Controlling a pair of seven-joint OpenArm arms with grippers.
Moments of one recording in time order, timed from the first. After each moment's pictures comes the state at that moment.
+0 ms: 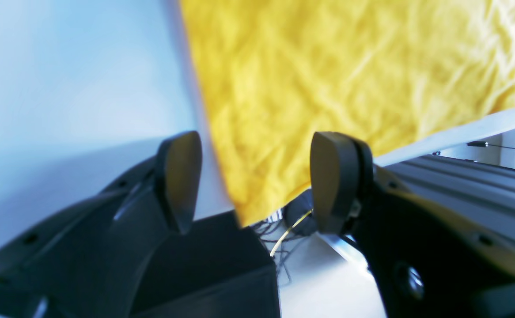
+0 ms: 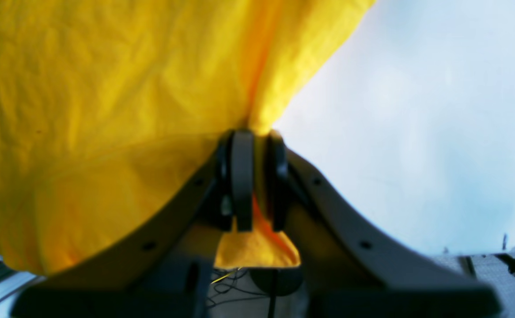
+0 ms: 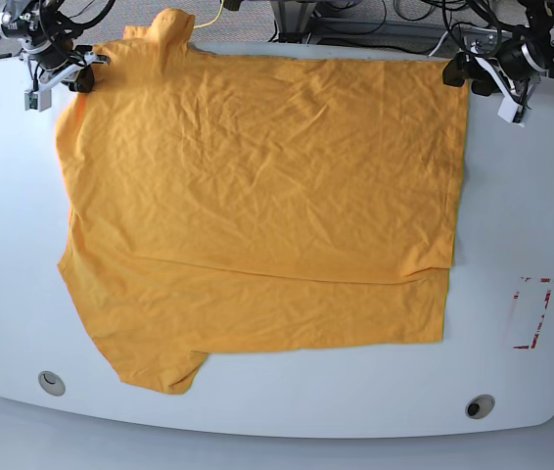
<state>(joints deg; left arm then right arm) 30.8 -15.0 -34.0 98.9 -44.5 -41.8 63.8 -27.0 4.9 49.8 94.6 28.6 40.2 -56.6</state>
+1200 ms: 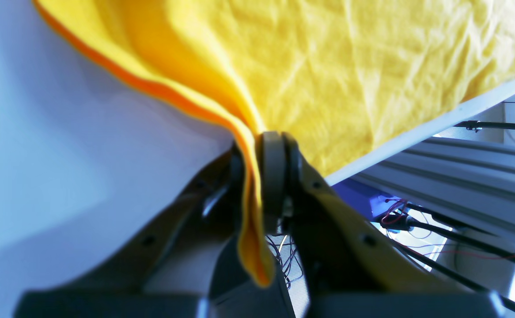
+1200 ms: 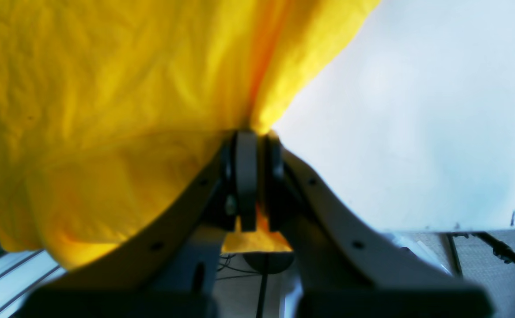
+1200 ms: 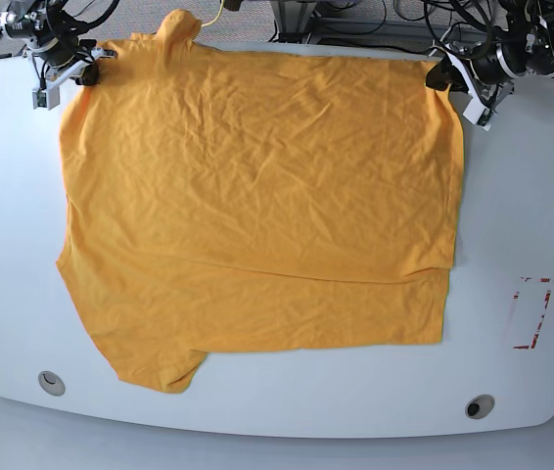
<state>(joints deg) 30.3 -15.4 -24.1 99.5 -40.5 -42.0 61.5 -27.7 3.7 49.3 99.2 27.3 40.1 -60.6</state>
